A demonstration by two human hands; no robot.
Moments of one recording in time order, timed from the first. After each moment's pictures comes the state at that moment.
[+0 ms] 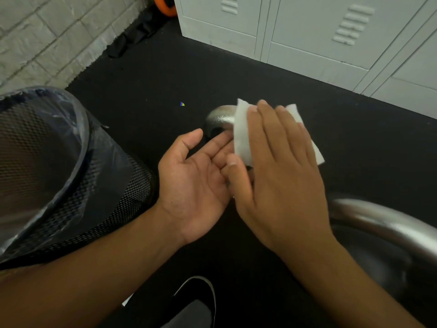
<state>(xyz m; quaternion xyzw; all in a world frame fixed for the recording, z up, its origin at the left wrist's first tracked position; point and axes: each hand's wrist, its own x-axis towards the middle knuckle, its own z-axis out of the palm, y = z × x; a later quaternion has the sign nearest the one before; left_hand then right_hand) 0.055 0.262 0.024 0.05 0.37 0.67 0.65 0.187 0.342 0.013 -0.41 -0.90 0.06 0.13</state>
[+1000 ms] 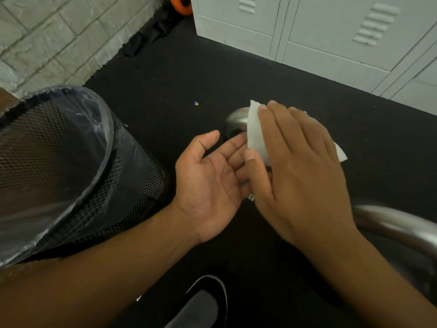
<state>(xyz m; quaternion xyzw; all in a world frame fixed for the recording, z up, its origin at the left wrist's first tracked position) 0.046 0.259 0.029 0.04 0.37 0.66 0.65 0.175 0.332 0.037 -0.35 -0.91 0.08 0.19</state>
